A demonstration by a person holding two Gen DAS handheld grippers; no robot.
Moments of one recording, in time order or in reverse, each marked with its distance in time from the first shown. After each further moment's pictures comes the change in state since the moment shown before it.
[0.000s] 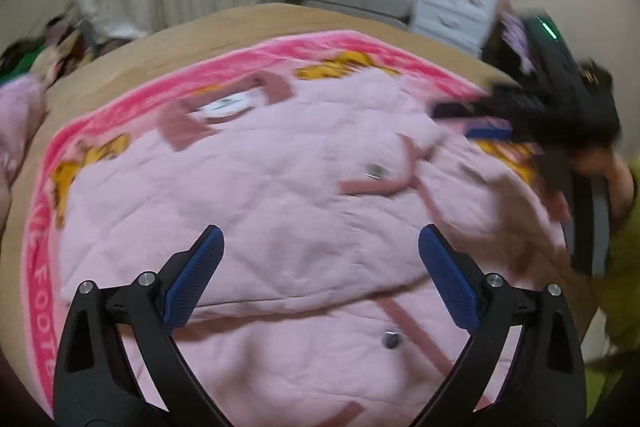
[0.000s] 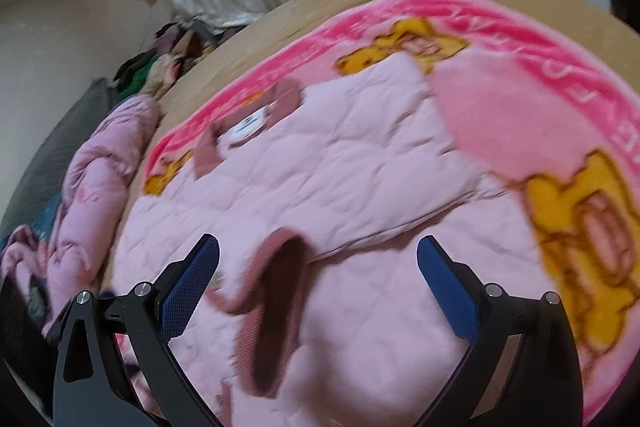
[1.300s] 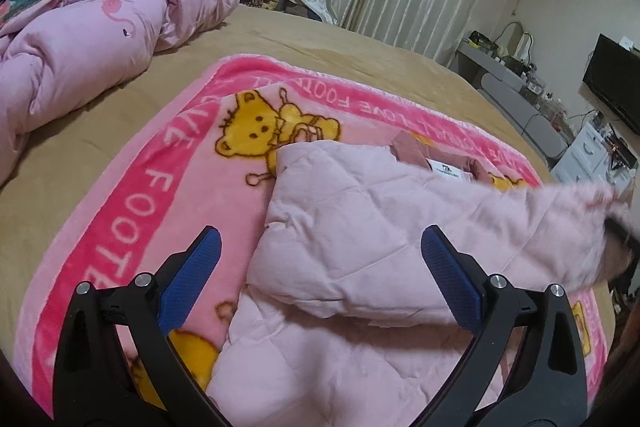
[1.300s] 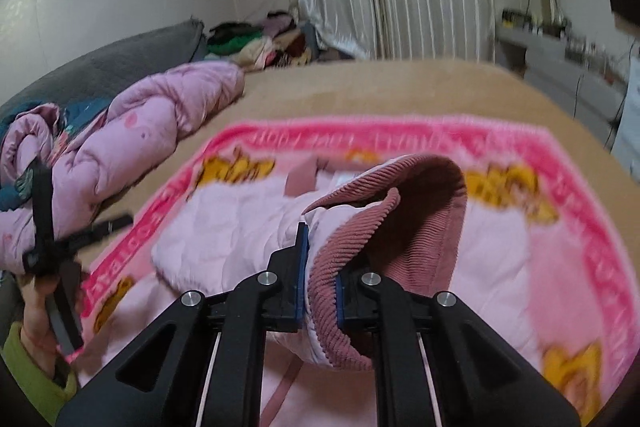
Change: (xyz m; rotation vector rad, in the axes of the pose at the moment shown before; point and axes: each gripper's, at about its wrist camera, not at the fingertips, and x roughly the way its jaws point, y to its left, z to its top) left arm -0.049 0.183 -0.031 -0.600 -0.143 0.330; right arm -0.019 0.138 0.043 -0.541 -0.206 0.025
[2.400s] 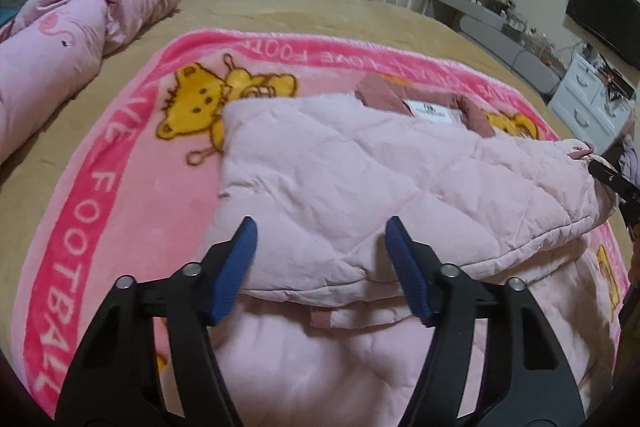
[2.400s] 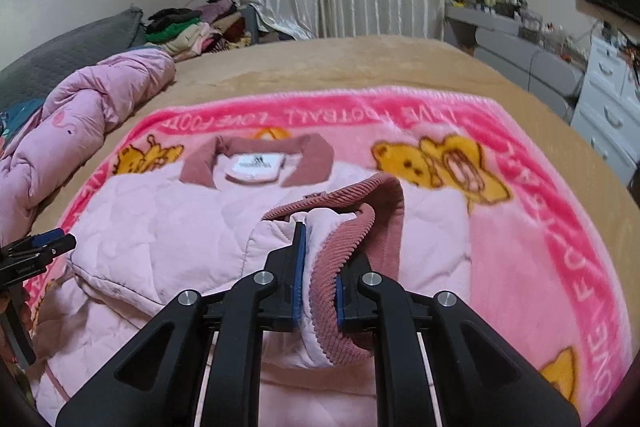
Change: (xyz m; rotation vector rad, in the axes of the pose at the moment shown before) left arm 0.060 -0.051 -0.023 0.179 0.135 -0.020; right arm 0.062 -0.087 -0.048 0.095 0.122 -0.183
